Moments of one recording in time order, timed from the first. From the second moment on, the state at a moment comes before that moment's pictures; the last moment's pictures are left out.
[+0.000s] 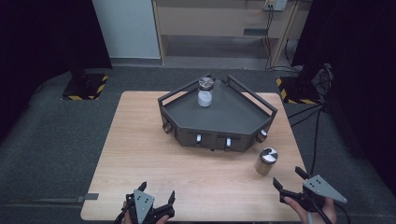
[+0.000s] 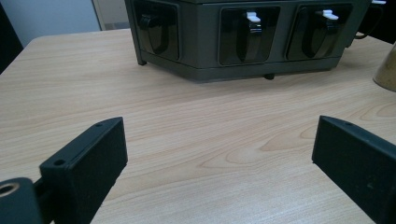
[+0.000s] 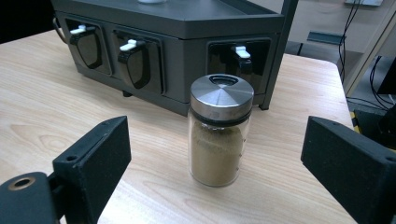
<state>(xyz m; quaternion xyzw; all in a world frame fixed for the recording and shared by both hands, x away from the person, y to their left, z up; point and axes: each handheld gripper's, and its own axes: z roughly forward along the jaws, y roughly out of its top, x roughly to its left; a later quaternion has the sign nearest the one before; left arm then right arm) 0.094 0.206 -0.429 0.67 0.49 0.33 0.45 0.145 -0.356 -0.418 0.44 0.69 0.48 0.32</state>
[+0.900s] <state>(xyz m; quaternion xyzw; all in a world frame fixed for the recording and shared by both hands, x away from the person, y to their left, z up) 0.095 0.208 -0.430 0.66 0.49 0.33 0.46 0.204 -0.336 -0.456 0.47 0.69 0.46 0.31</state>
